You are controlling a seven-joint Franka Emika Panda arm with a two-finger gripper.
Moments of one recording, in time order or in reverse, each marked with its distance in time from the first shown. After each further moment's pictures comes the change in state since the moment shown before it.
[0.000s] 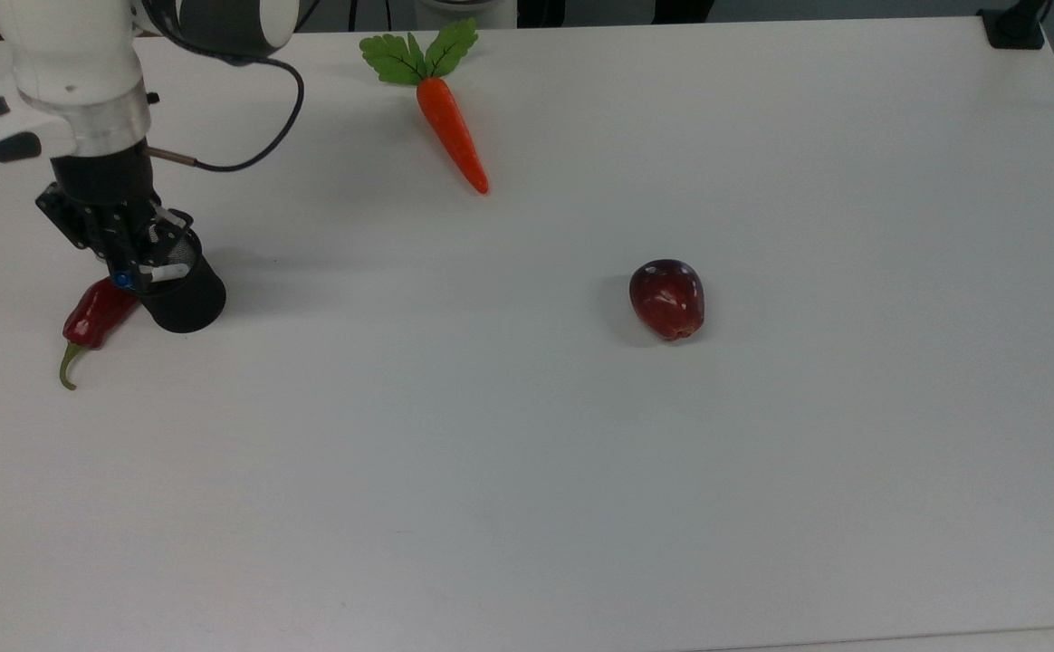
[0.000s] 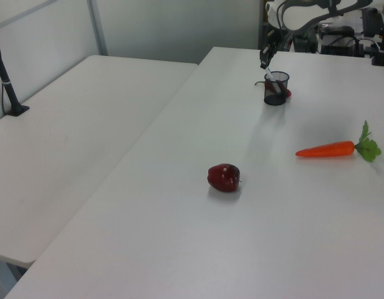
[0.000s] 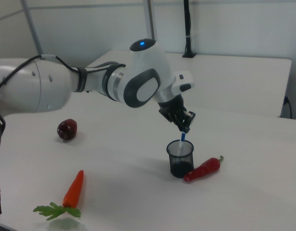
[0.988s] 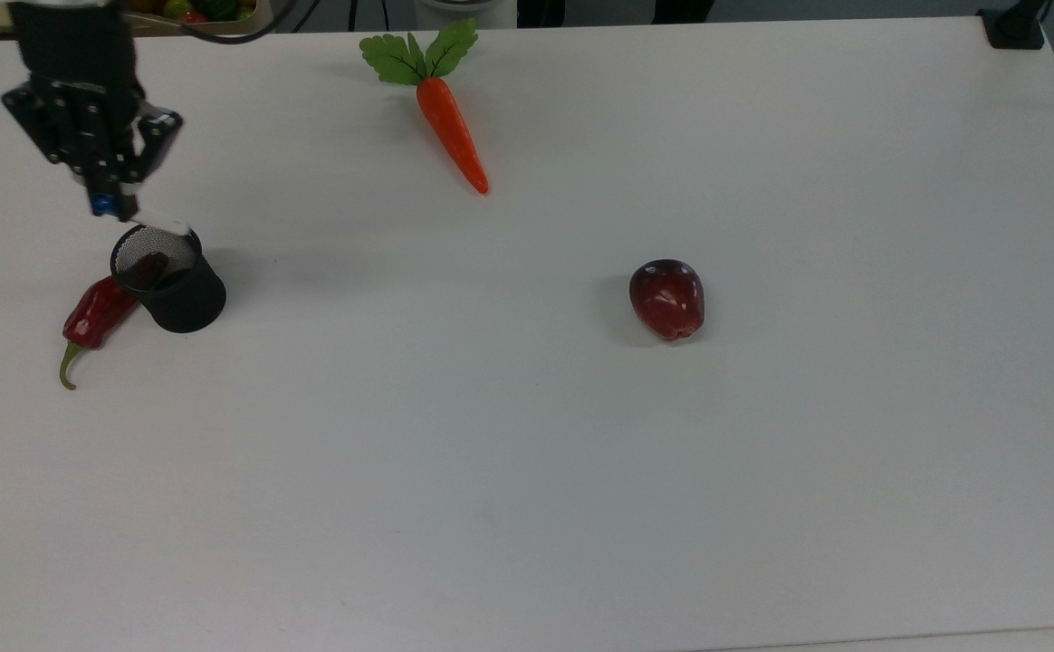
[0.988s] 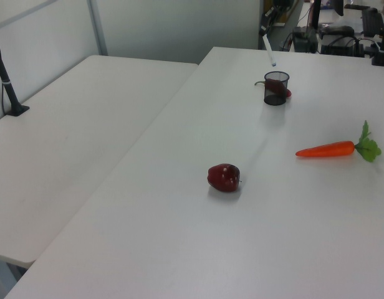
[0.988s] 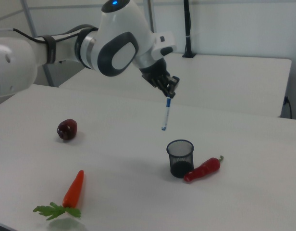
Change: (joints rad) arm 0.029 -0.172 0.014 0.002 0.085 -0.051 0.019
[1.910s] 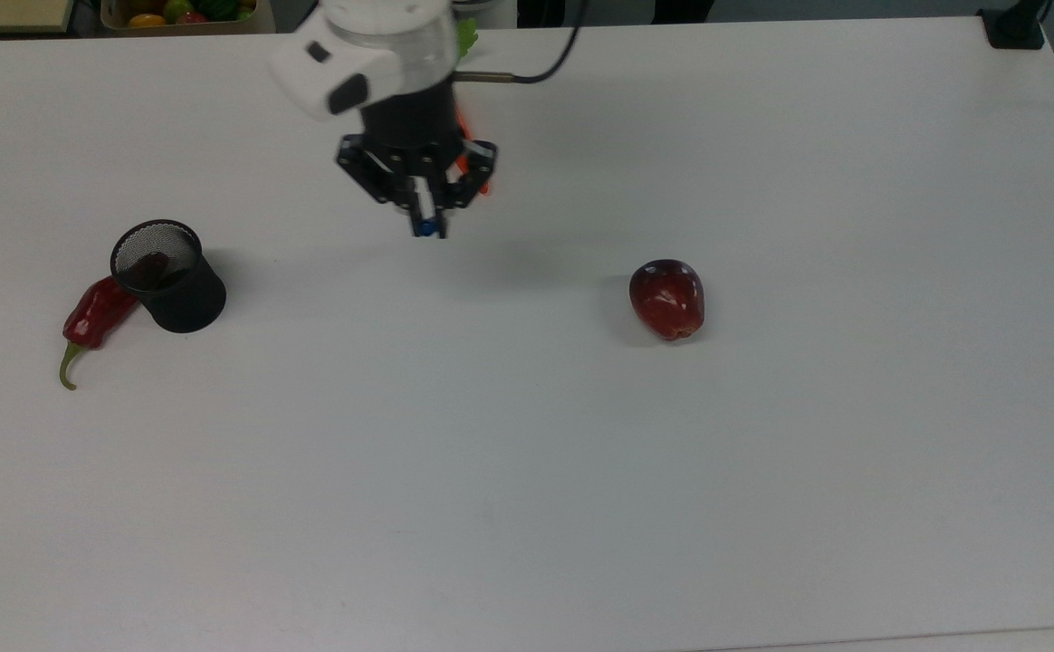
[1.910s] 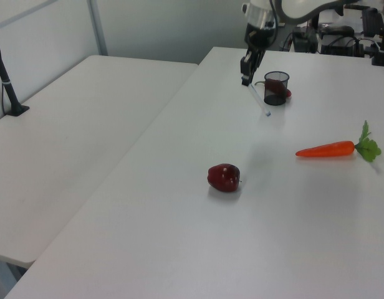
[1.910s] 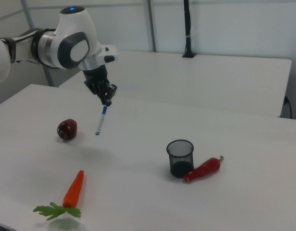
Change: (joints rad) arm 0.330 0.002 0.007 -0.046 0.001 -0.228 0.210
